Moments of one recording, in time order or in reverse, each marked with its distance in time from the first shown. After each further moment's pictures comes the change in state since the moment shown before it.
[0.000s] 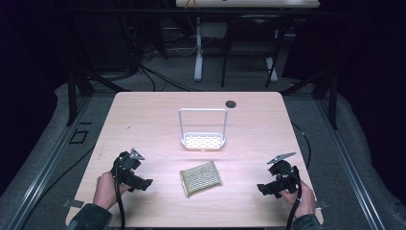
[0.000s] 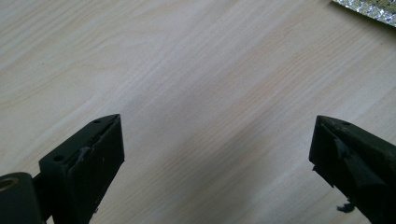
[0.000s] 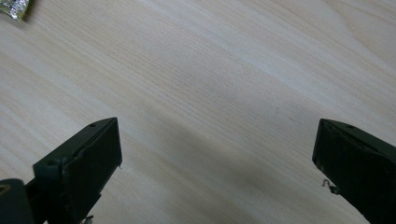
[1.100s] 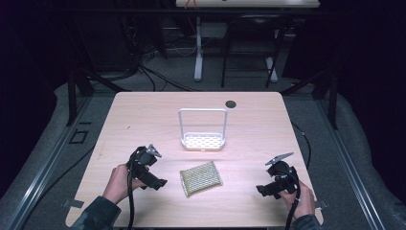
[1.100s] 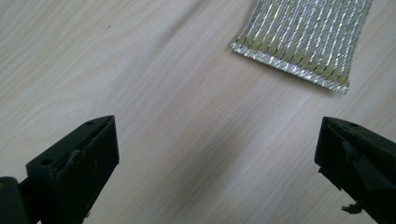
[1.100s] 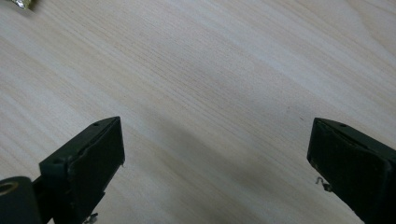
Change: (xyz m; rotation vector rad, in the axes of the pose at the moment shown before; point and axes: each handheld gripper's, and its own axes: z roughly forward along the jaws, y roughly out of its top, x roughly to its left) left arm -0.031 0.044 -0.007 0.022 -0.135 0.119; right arm 0.002 0.000 0.003 0.017 0.012 -0.032
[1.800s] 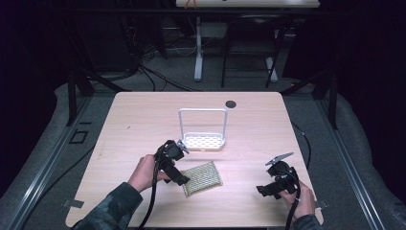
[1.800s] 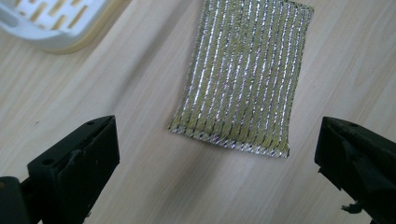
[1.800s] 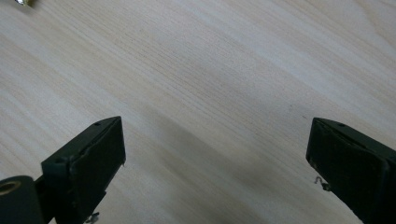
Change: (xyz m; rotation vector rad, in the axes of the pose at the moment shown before) left arm -0.032 0.066 0.025 0.058 -0.107 0.135; right arm -0.001 -0.001 0.001 0.003 0.009 0.002
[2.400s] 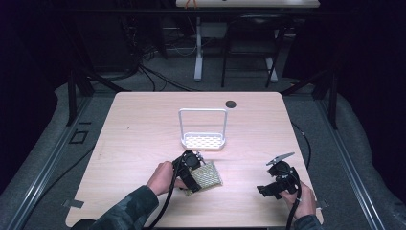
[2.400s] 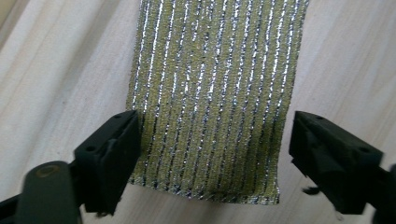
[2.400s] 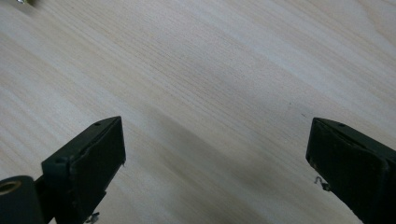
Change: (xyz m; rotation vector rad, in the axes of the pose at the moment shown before) left arm -0.025 0.019 0.053 0.113 -0.021 0.060; right arm -0.002 -0.001 -0.002 0.010 0.009 -0.001
